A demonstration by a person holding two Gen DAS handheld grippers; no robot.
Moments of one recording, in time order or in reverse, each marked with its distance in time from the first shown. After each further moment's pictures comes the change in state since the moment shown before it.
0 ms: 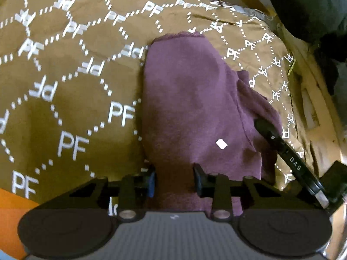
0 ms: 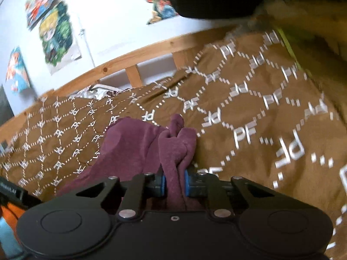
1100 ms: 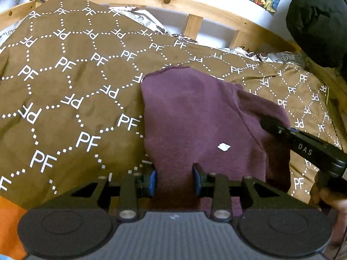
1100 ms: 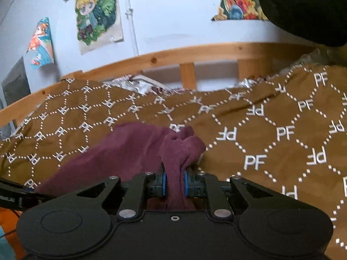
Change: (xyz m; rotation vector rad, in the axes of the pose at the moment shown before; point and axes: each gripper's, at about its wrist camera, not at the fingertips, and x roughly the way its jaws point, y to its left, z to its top) left arm -0.072 0.049 0.006 0.094 -0.320 0.305; right arm 0.081 0.125 0.021 -0.142 0.004 0.083
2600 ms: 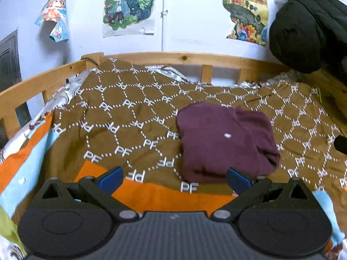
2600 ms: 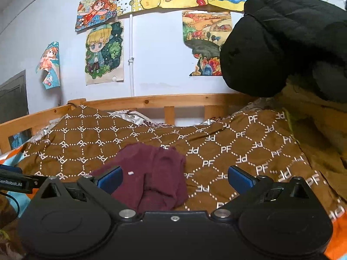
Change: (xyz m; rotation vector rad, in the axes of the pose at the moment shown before) left arm -0.151 -0.015 -0.116 0.119 -0.314 0.212; right arm -0.237 0.056 -0.064 -0.053 -0.223 -0.177
